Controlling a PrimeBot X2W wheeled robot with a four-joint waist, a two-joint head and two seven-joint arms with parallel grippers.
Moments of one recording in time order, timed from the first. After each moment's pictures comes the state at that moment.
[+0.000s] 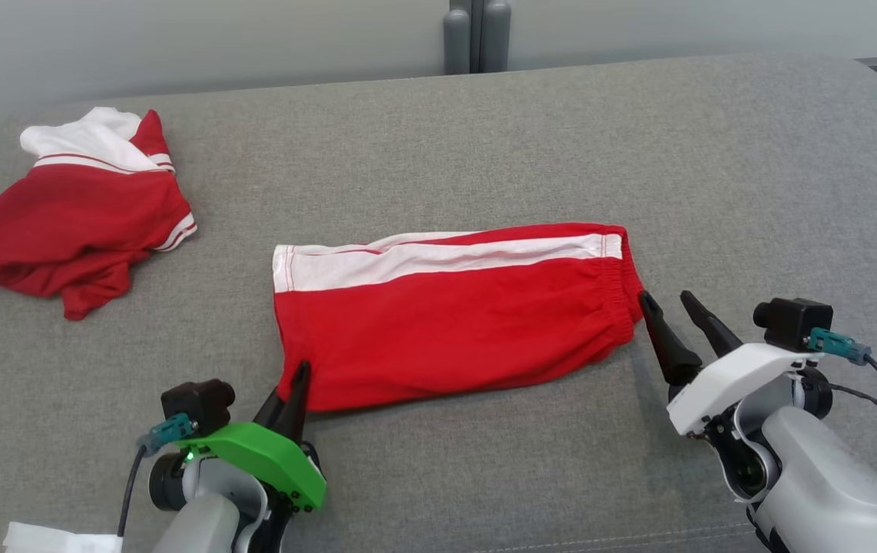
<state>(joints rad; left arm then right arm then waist) -0.28 0.03 -0.38 0.64 -0.67 -0.12 -0.22 -0.33 -0.21 0.47 0.62 0.72 0.13 -0.25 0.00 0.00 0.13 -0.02</state>
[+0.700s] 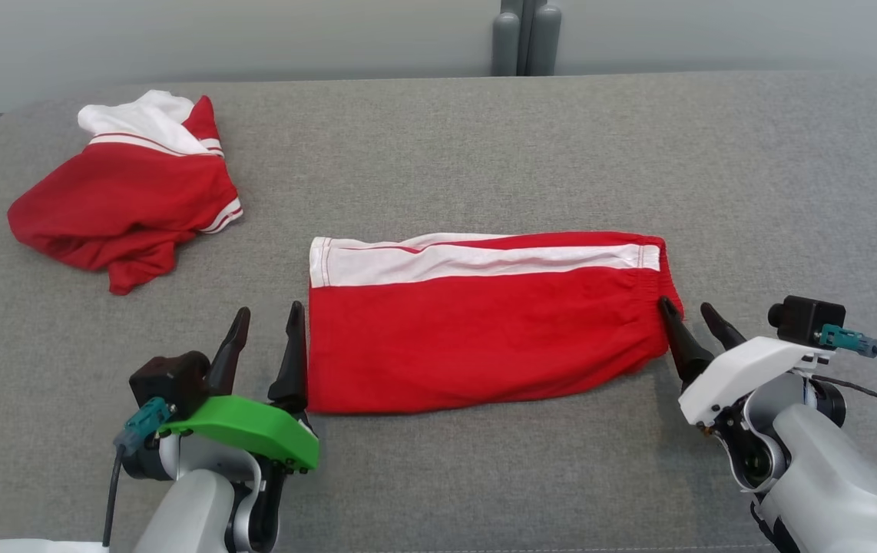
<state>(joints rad) -0.23 0.03 -0.32 0.37 -0.57 0.03 -0.25 -0.35 -0.20 0.42 0.69 0.76 0.08 -0.18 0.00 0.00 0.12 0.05</state>
